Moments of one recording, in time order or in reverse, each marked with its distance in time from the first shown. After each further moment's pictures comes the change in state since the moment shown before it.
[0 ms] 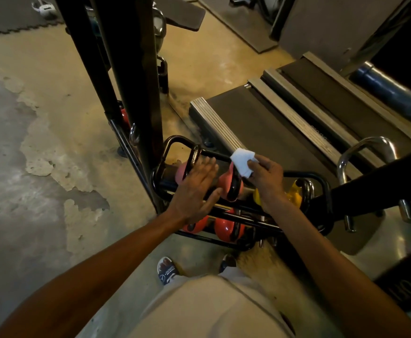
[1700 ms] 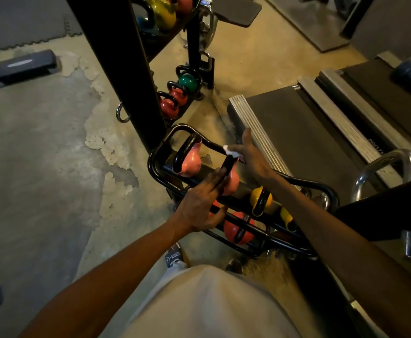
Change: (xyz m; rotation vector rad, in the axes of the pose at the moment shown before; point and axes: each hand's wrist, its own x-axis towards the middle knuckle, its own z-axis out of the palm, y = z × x) left_hand -0.007 0.081 0.065 0.106 0.010 -0.112; right_hand 0.091 -0.001 -0.026 -0.422 -0.766 -0.071
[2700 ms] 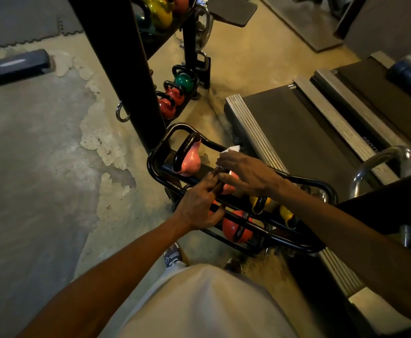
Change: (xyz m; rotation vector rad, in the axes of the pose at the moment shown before) left_hand -0.002 -0.009 0.005 0.012 -0.083 -0.029; right_hand -0.022 0.007 -0.007 -0.964 -0.181 -0.802
